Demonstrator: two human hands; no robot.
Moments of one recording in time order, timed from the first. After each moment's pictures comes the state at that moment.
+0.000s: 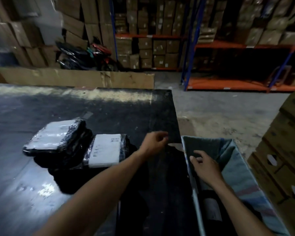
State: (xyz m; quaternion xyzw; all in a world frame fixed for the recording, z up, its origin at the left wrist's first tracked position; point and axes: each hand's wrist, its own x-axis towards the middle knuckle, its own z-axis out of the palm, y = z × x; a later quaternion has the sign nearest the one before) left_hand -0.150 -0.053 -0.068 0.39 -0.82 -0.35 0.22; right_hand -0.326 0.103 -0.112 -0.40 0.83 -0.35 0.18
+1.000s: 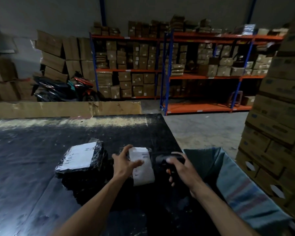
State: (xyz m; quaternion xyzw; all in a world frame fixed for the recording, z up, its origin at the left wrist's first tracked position) left_hand 0.045 -0.071 -0.062 0.45 -0.72 -0.40 0.35; right_hand -0.115 0.118 -0.016 -0.30 0.64 -0.61 0.37
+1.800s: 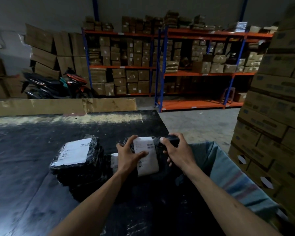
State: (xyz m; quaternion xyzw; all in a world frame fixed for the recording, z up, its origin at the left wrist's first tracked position) left_hand 0.024 -0.041 -0.043 0.37 -0.73 -0.40 0.41; right_hand -0.123 0.096 0.011 -0.35 0.72 -0.57 0.17
